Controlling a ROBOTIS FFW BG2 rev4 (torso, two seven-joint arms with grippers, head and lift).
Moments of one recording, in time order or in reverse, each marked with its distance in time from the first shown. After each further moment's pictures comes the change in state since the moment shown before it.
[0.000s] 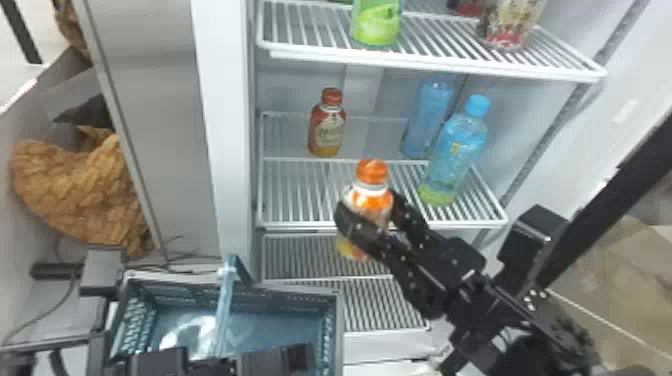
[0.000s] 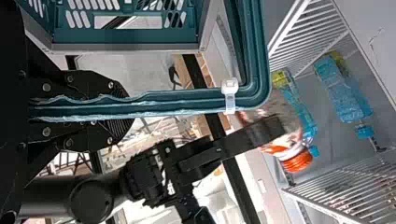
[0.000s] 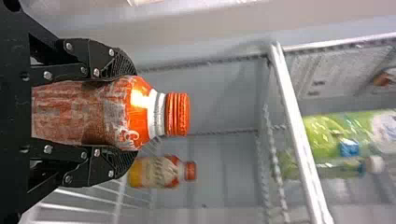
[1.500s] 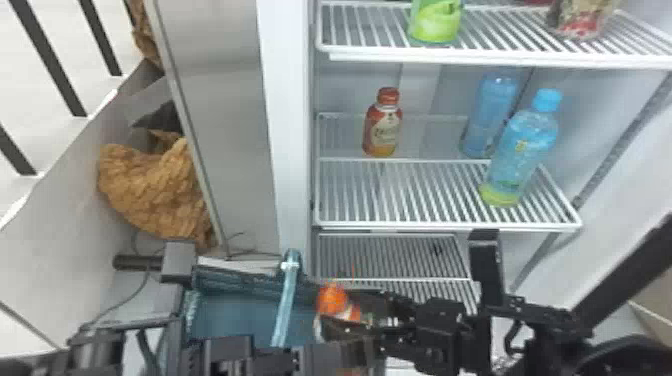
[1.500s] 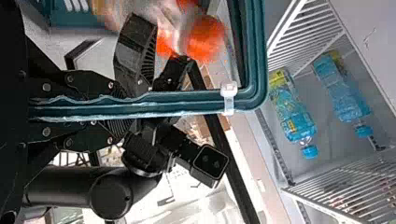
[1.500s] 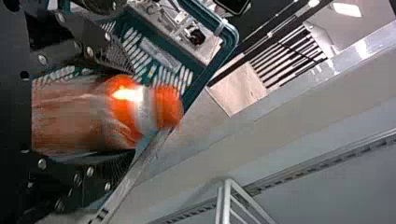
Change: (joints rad) left arm -0.007 -0.001 -0.002 0.000 -0.002 0.000 0.000; right arm -0.189 -0.059 0.086 0.140 -0.069 0.561 0.354
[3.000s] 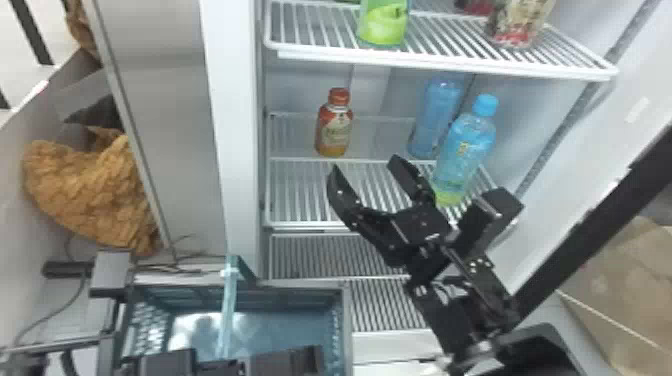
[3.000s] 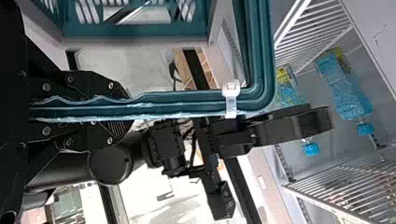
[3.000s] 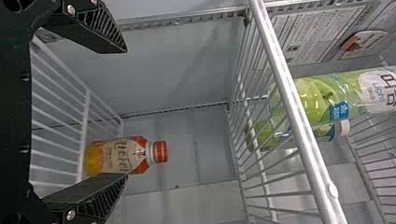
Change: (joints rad) left arm 0.017 -0.002 0.005 -0.005 0.017 0.001 -0.005; right arm -0.047 0.067 0.060 0.233 0.014 -0.926 -0.576
